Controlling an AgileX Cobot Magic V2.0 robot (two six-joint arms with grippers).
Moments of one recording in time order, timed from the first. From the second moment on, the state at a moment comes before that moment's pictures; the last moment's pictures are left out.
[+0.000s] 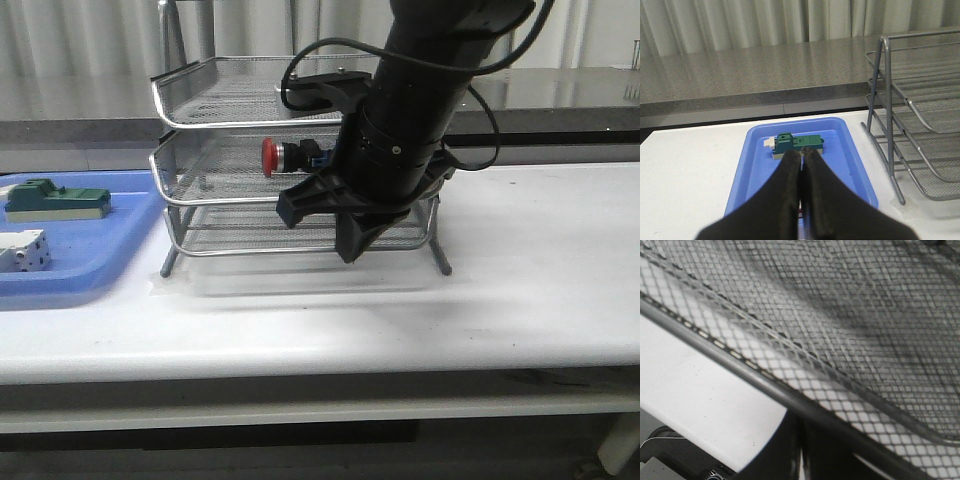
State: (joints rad) left arm 0.09 0.40 -0.41 -0.46 0.22 0.53; right arm 0.57 1.95 -1.35 -0.05 0.49 0.01
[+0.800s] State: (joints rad) left arm 0.09 0.40 -0.41 -0.46 0.22 0.53; right arm 0.57 1.90 -1.37 -0.05 0.61 0.01
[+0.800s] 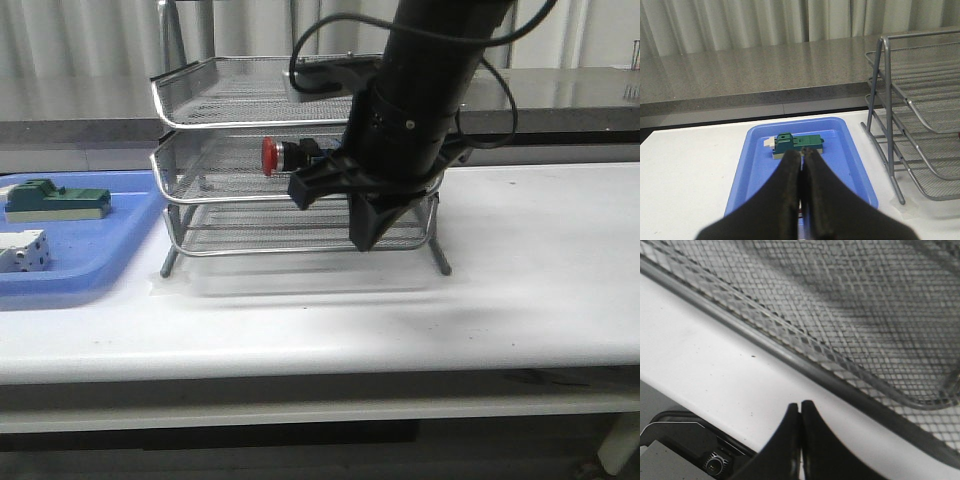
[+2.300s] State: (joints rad) left arm 0.09 0.40 -0.41 -0.46 0.22 0.53; right arm 0.16 0.64 -0.69 -0.05 0.60 0.10
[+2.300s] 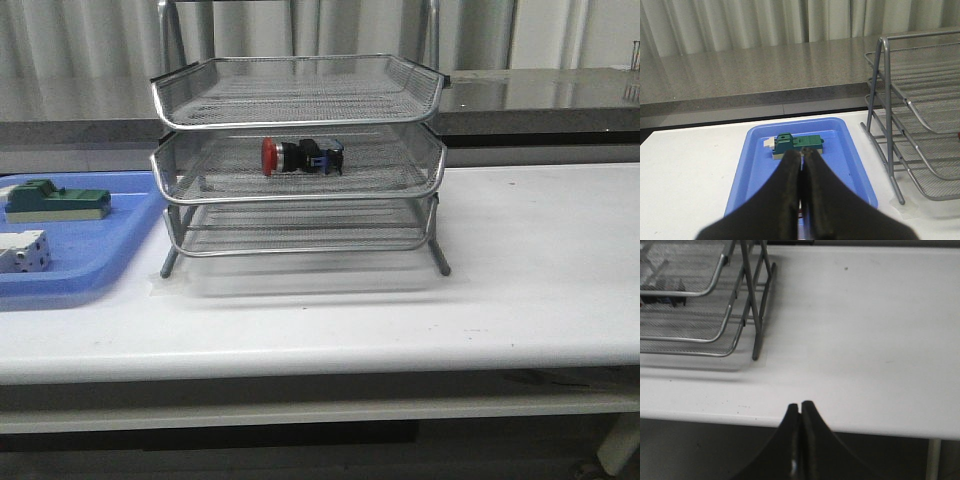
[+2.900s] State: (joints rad) left arm 0.09 0.40 -0.41 -0.46 0.22 0.53; right arm 0.15 0.43 -0.62 -0.06 0.61 0.10
